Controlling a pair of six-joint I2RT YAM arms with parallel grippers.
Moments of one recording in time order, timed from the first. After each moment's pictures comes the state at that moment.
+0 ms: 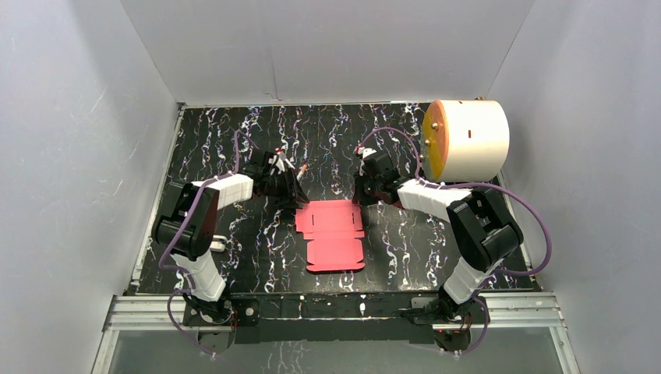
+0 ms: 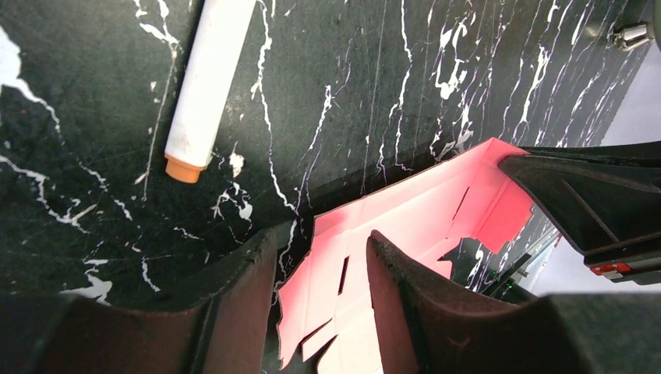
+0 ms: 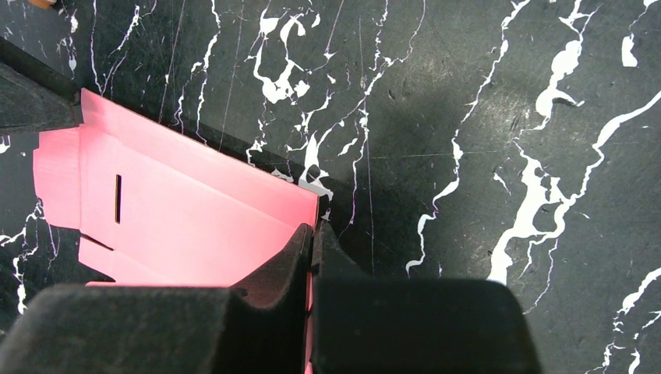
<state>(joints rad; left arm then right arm) -0.32 1.76 0.94 -0.17 0.48 -0.61 0.60 1.67 0.94 -0.11 -0.12 0.34</state>
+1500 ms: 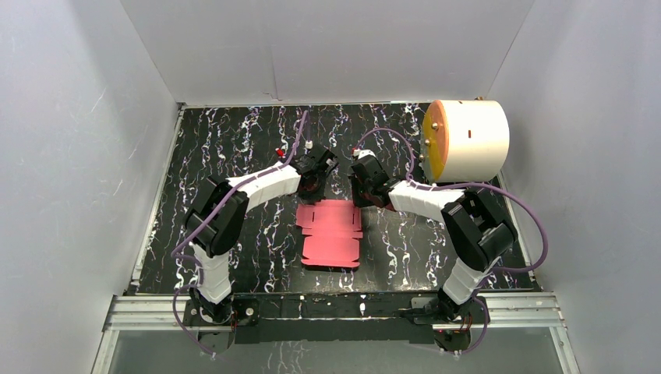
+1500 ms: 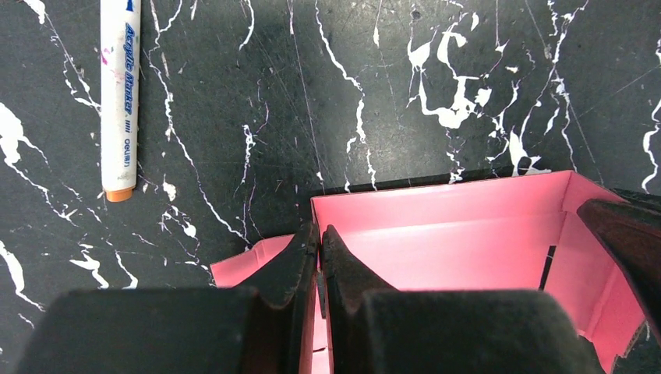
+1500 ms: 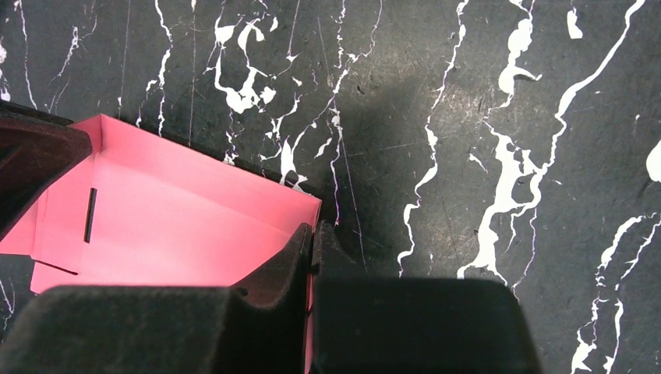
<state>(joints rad) -0.68 1.90 1.32 -0.54 -0.16 -0.47 0.69 1.70 0.97 -0.17 0.10 0.41</state>
